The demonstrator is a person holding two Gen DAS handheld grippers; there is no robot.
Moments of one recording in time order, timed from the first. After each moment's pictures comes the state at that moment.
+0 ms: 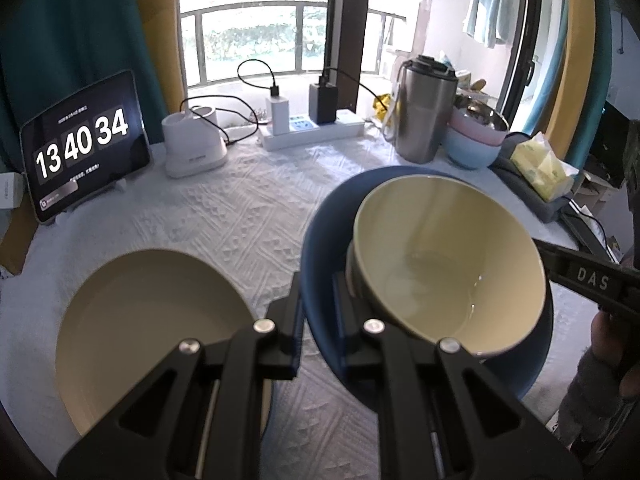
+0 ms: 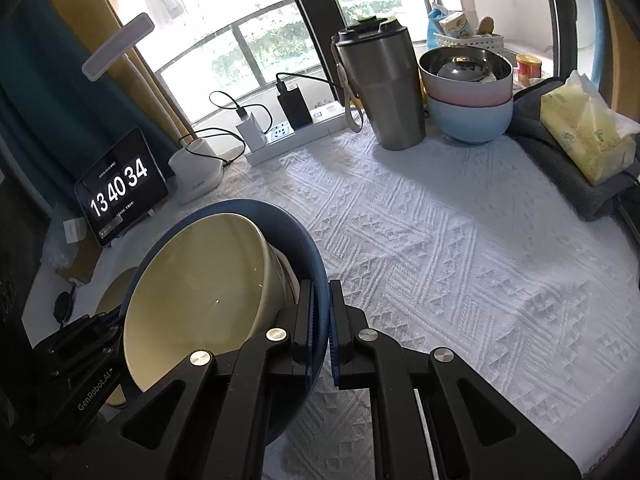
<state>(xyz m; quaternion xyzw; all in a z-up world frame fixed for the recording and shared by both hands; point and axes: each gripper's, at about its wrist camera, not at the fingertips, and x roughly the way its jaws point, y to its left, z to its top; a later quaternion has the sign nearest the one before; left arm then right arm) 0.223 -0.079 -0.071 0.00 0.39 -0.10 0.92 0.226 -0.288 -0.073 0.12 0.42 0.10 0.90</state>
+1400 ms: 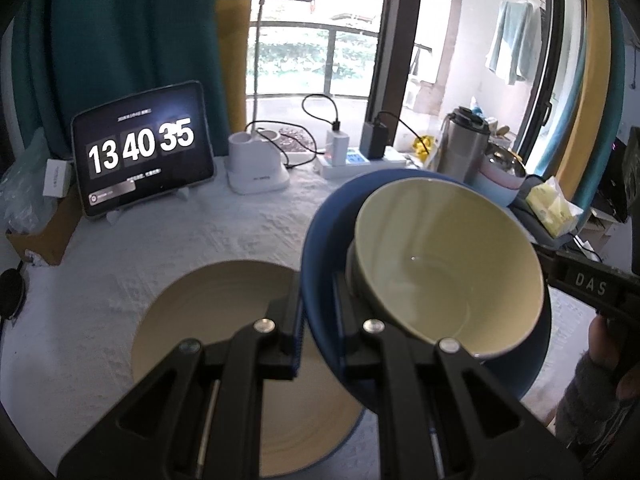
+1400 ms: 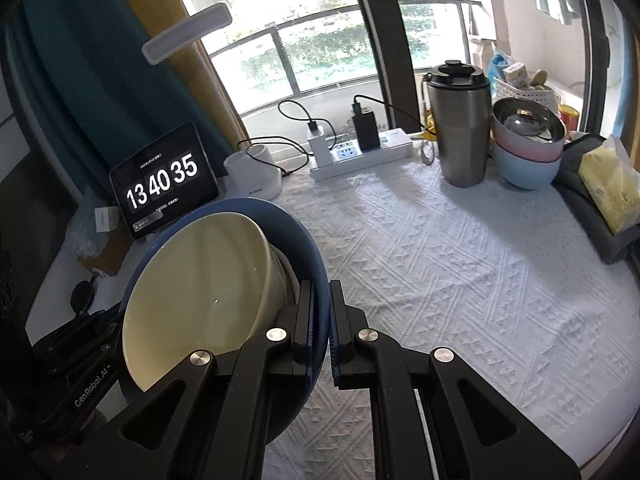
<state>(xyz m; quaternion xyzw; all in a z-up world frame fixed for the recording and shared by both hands) 0.199 0.000 -0.037 -0.04 0.36 -0.06 0.93 0.220 -0.208 -0.033 0.08 0.39 0.14 0.91</state>
